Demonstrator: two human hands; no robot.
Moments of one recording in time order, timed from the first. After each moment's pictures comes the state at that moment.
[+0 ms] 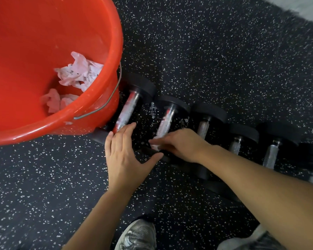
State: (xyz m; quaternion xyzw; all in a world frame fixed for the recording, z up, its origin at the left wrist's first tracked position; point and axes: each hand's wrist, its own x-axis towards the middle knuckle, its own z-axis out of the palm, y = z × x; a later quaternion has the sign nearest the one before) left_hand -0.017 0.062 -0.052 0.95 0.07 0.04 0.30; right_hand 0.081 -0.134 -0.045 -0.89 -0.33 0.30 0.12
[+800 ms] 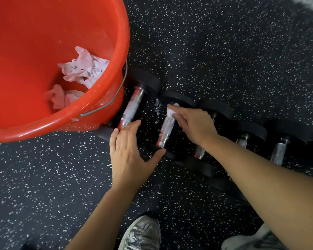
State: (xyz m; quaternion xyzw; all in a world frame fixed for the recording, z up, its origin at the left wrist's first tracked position) left_hand -0.018 0.065 -0.051 0.95 0.07 0.05 0.30; right_hand 0.104 -0.132 -0.043 -0.95 -0.15 0.16 0.20
